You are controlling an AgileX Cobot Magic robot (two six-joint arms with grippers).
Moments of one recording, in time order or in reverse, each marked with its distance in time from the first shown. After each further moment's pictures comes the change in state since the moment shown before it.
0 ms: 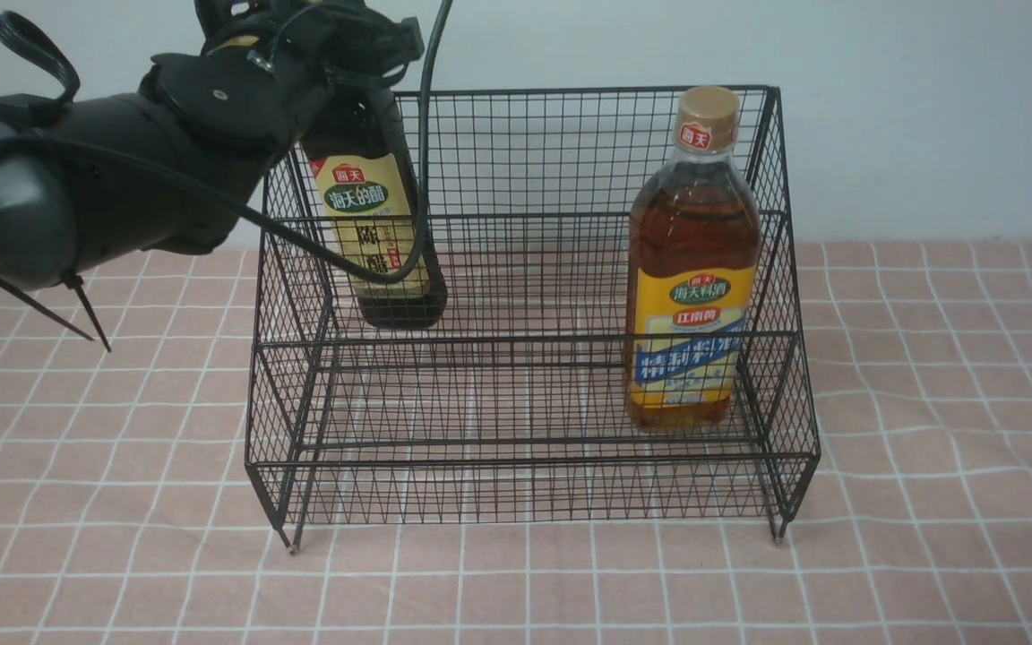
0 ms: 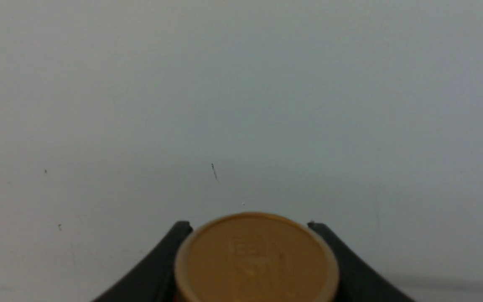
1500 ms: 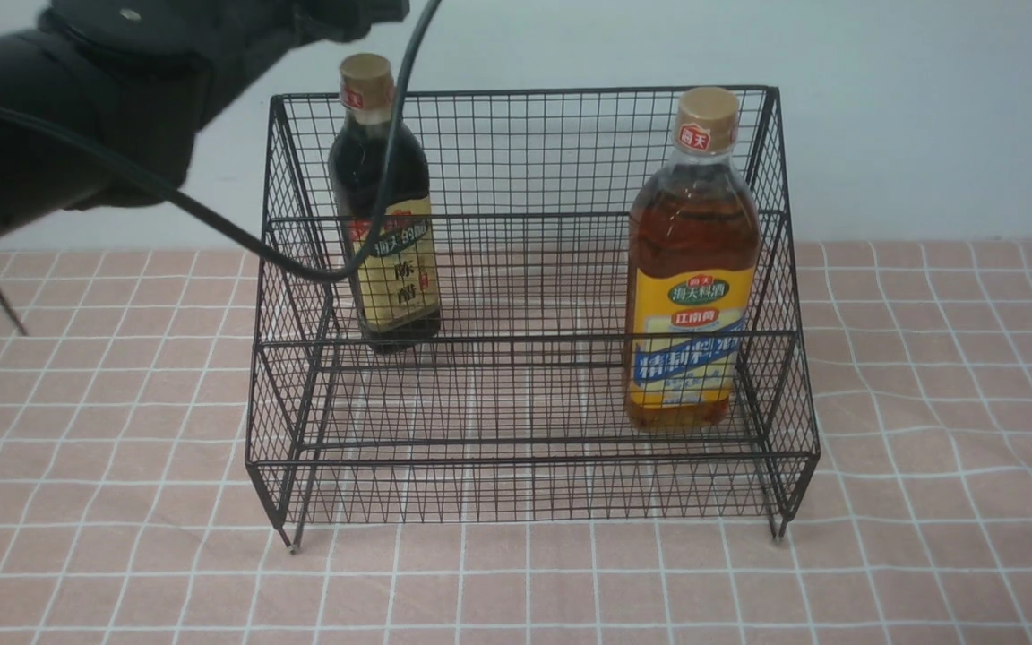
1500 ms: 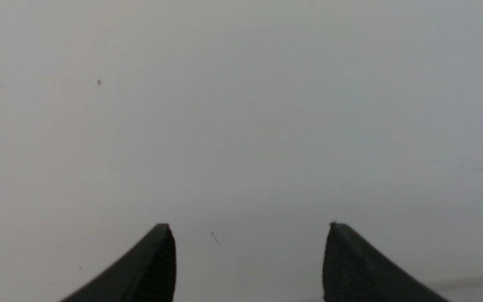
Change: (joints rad) right arm 0.000 0.000 0.000 0.000 0.000 0.000; left arm 0.000 -0.137 -0.020 -0.191 0.079 0.419
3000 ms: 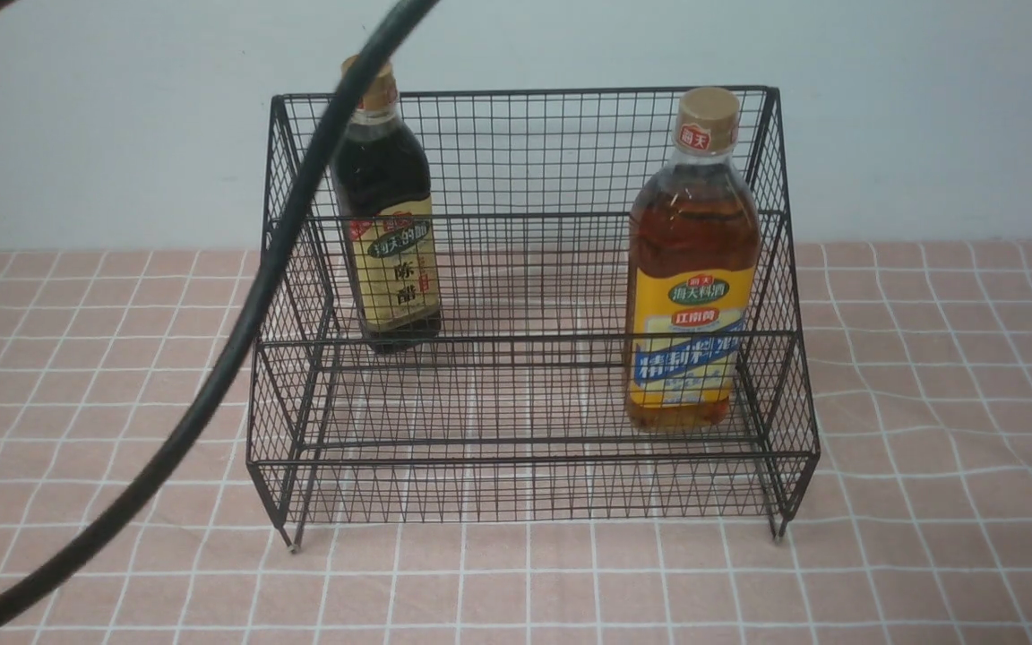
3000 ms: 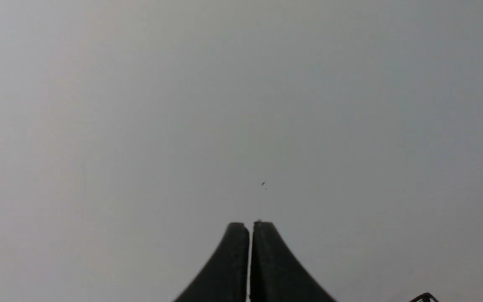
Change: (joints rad) right arm 0.000 0.000 0.000 0.000 0.000 0.000; left arm -0.368 -0.410 0.030 -0.514 -0.128 0.891
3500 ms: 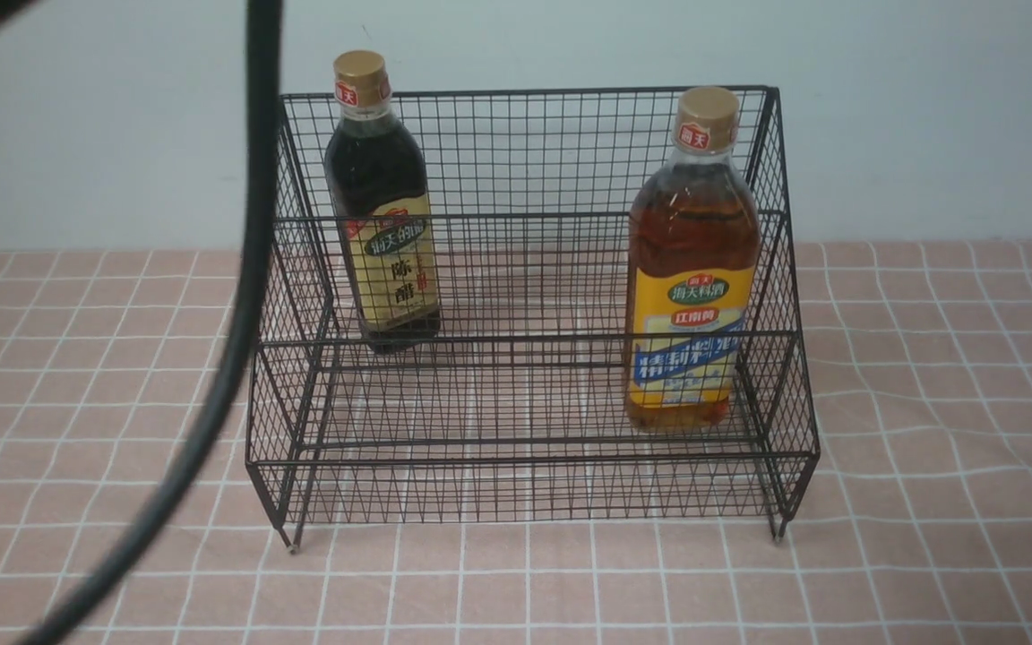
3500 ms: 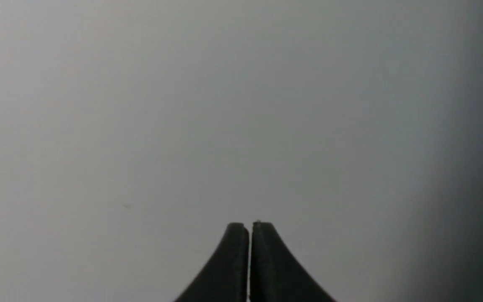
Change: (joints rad) right arm 0.000 0.000 0.000 0.000 0.000 0.000; left arm -0.006 -0.026 0.070 0.433 0.267 -0.795
